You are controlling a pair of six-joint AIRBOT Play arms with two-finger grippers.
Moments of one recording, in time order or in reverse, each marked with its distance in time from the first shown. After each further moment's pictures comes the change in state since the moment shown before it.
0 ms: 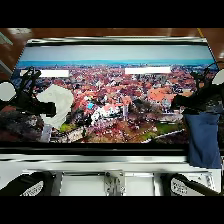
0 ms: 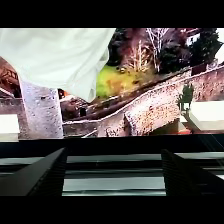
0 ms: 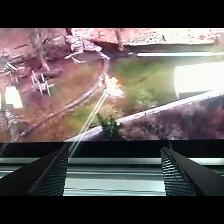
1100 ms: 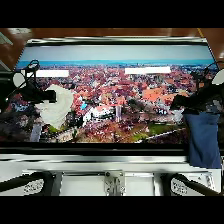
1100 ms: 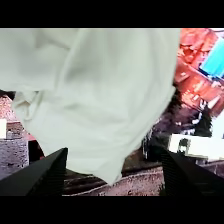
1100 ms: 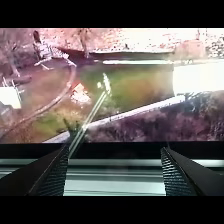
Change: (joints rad) left arm 0.183 -0.313 0.105 0.006 0.243 -0.031; right arm 0.000 0.000 -0.001 -0.004 -0.013 -0.008
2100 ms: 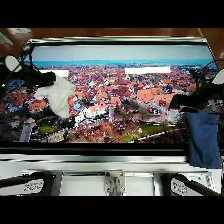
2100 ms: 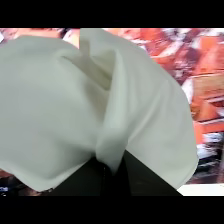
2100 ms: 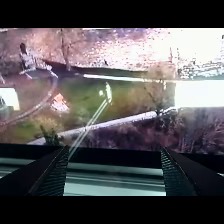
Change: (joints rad) left arm -0.053 0.003 0.236 -0.183 0.064 0.048; right arm 0.000 0.020 0.000 0.032 -0.010 -0.082
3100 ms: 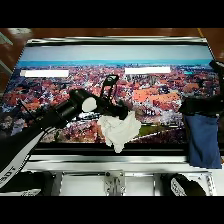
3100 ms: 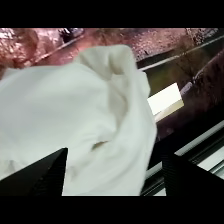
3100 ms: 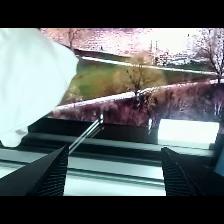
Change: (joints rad) left arm -0.658 -0.114 -0.095 -0.146 0.201 -0.178; right arm 0.000 0.317 -0.002 0.016 0.129 -0.032
